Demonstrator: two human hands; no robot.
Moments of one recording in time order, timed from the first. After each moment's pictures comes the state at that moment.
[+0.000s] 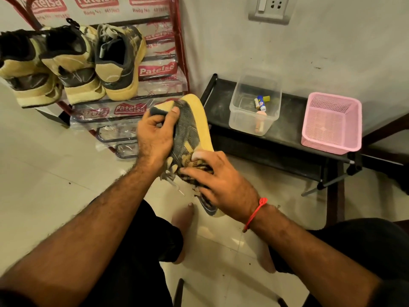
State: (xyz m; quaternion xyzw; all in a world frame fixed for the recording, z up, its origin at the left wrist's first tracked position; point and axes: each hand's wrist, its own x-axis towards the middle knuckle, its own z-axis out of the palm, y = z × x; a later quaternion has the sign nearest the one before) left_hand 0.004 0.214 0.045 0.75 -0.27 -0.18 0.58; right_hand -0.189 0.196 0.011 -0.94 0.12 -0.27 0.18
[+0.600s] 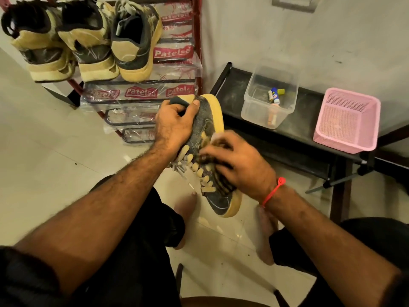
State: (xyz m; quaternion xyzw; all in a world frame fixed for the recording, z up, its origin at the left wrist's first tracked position) left_hand 0.009 0.212 0.028 0.80 -0.30 -0.19 0.48; right_hand -0.187 0.179 0.025 -0.94 0.11 -0.25 0.22
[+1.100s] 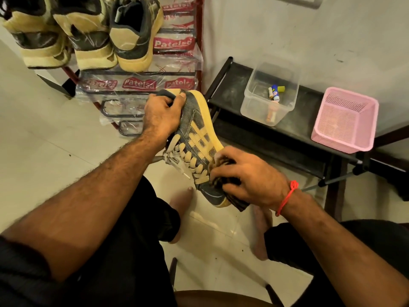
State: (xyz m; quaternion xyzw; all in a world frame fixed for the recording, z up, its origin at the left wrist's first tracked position) left_hand 0.034 0.216 0.024 0.82 -0.24 -0.23 0.46; right_hand -0.214 0.177 0.028 -0.97 0.06 -0.08 0.24
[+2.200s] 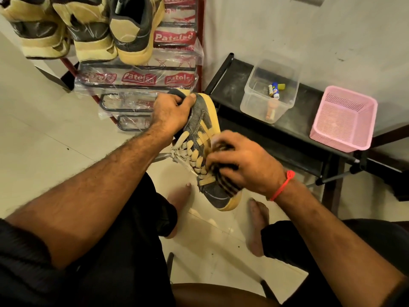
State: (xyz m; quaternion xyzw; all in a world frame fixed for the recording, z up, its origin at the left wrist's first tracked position) left_hand 0.010 0.214 0.030 0.82 -0.24 -0.26 0.44; right_hand -0.205 0.171 0.031 -0.96 0.04 -0.15 0.22
